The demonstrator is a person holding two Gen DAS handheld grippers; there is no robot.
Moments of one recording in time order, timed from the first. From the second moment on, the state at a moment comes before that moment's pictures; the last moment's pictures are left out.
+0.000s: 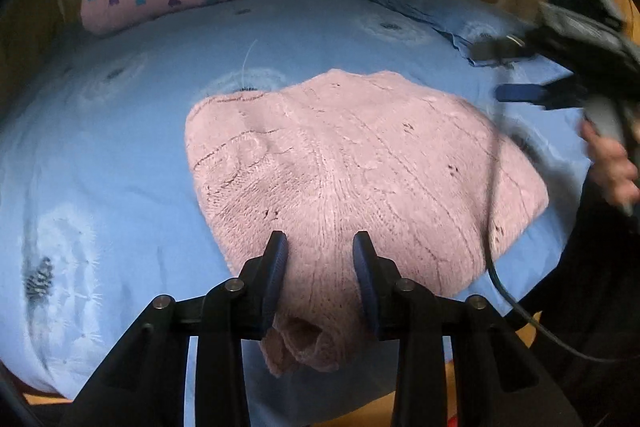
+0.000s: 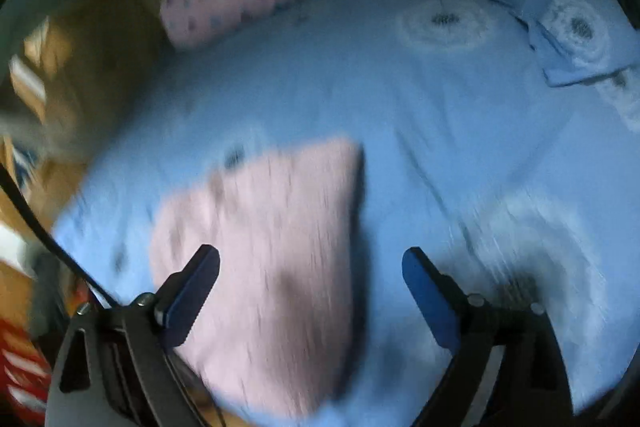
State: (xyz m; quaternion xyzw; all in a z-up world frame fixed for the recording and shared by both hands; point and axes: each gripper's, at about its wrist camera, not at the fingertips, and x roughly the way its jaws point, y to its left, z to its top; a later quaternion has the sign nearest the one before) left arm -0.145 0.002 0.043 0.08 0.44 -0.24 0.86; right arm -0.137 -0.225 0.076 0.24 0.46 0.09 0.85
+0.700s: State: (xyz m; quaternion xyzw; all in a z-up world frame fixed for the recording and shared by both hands) left arm -0.129 0.042 0.054 -0.05 0.45 -0.27 0.85; right arm -0.032 -0.267 0.010 0.31 0.52 0.03 0.80
